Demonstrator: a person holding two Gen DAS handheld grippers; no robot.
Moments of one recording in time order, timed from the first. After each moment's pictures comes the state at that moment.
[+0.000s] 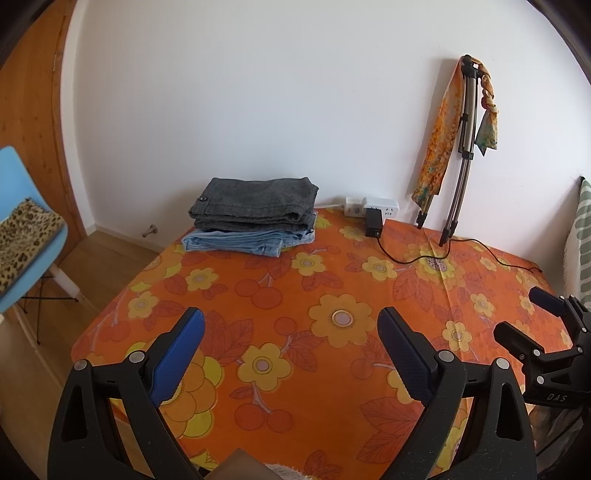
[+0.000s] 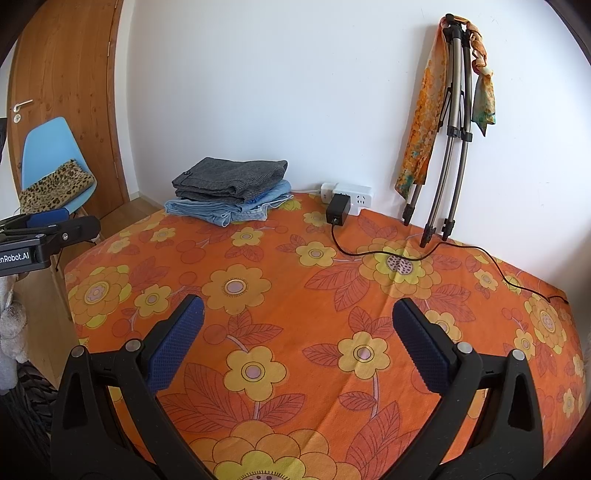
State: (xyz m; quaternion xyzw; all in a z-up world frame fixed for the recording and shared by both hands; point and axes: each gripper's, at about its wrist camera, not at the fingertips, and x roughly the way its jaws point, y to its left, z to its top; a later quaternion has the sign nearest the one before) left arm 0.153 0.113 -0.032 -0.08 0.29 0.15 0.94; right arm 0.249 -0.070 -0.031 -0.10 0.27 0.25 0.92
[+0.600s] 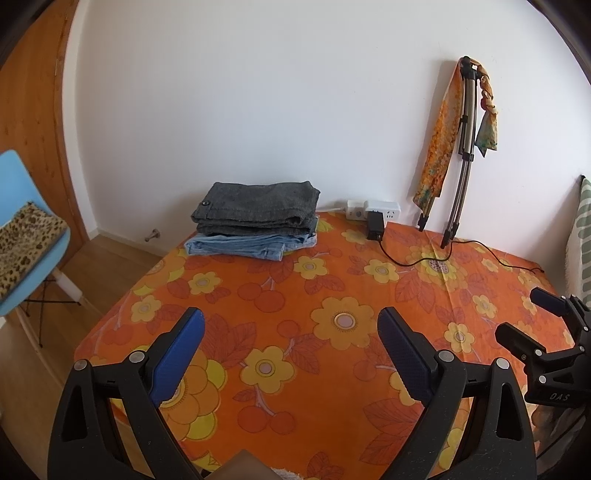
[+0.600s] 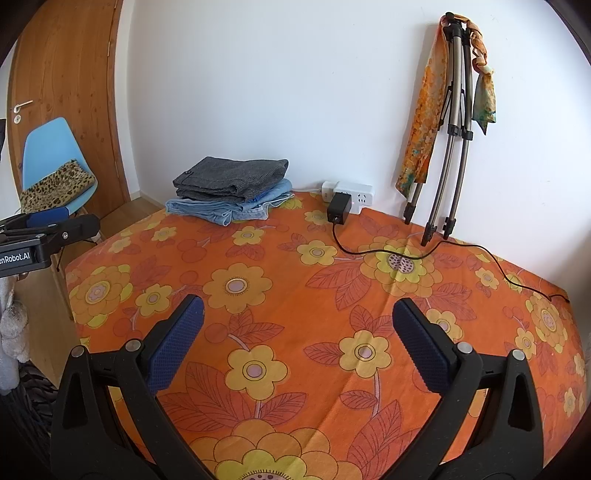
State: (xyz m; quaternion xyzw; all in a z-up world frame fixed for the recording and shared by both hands) left arm 0.151 0.114 -0.031 -0.07 0.28 0.15 0.95; right arm 0.246 -0.071 -0.033 -0.10 0.27 0.25 0.92
